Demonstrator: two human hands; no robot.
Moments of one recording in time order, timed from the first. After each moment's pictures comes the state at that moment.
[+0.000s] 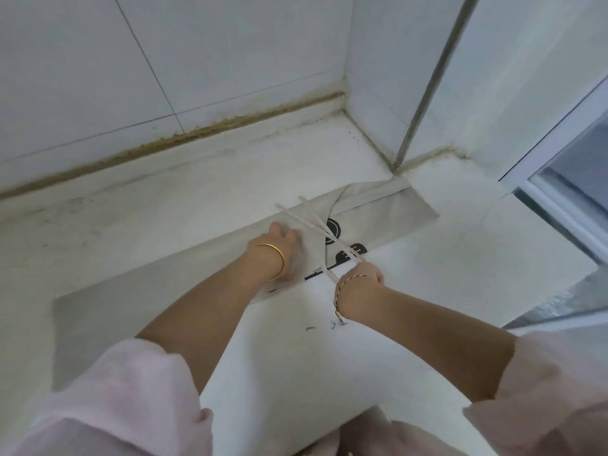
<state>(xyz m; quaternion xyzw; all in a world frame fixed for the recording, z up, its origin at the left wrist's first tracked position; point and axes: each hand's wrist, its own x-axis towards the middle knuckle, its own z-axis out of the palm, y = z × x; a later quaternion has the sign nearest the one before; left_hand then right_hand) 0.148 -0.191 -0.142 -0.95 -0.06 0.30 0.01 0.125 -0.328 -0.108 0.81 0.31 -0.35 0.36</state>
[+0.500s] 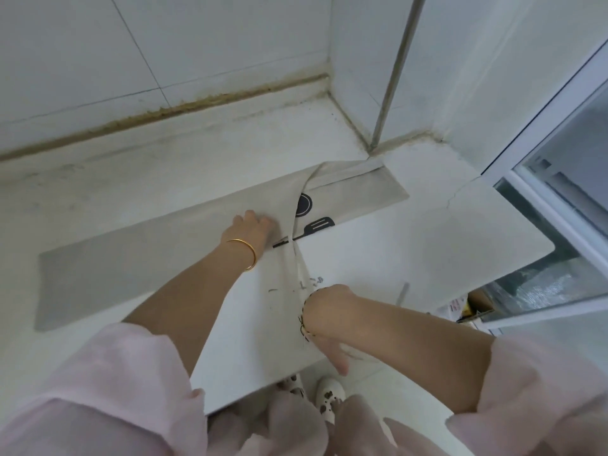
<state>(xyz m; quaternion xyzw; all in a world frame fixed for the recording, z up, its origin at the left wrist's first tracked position) 0.112 -0.222 -0.152 -0.97 -0.10 0.22 0.04 0.059 -0.380 -0.084 0.69 0.47 -0.41 0.36</state>
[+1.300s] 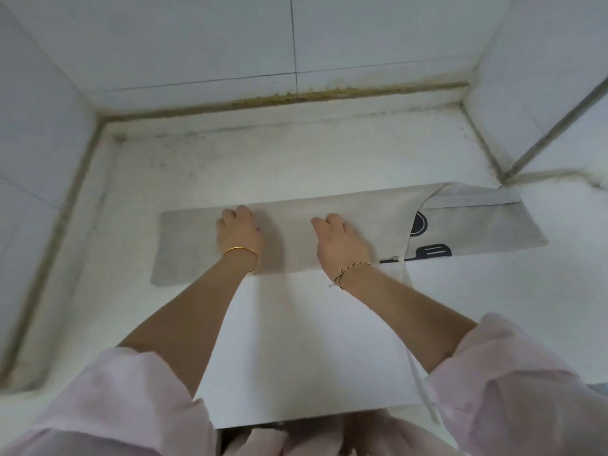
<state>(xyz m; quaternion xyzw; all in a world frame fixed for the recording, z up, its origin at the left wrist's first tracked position) 0.029 -0.063 -0.174 -0.88 -0.45 0.01 -0.18 0.102 -0.225 -0.165 0.91 0.38 -0.13 -0.07</state>
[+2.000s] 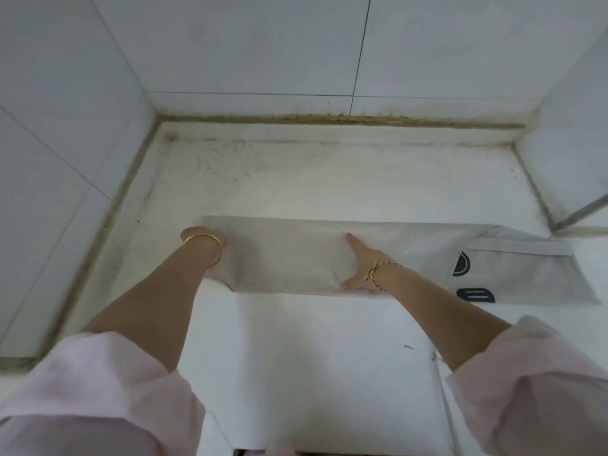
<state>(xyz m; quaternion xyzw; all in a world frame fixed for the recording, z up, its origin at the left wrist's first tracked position) -0.025 0.056 -0.153 -0.65 -0.66 0.08 -0.38 0.135 -0.189 -0.161 0.86 0.28 -0.42 -0.05</state>
